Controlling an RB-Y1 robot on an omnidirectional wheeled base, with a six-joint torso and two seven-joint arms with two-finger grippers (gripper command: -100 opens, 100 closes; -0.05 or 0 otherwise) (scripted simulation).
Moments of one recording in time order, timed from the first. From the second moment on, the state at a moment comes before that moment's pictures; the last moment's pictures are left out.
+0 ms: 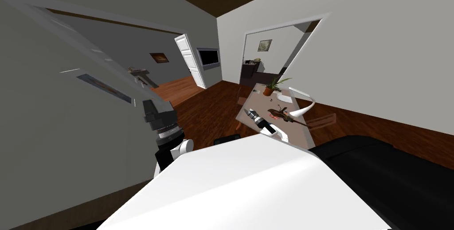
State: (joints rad) left arm 0.52 0.02 0.01 -2.33 0.09 -0.54 -0.14; right arm 0.46 -0.56 0.16 -1.79 -0.13 -0.23 0.81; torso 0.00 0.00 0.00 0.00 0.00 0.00
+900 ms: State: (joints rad) left arm 0.52 0.02 0.01 -2.33 0.09 -0.54 -0.14; right arm 0.45 -0.68 0.28 -1.55 -0.15 -0.09 0.98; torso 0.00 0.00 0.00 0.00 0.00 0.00
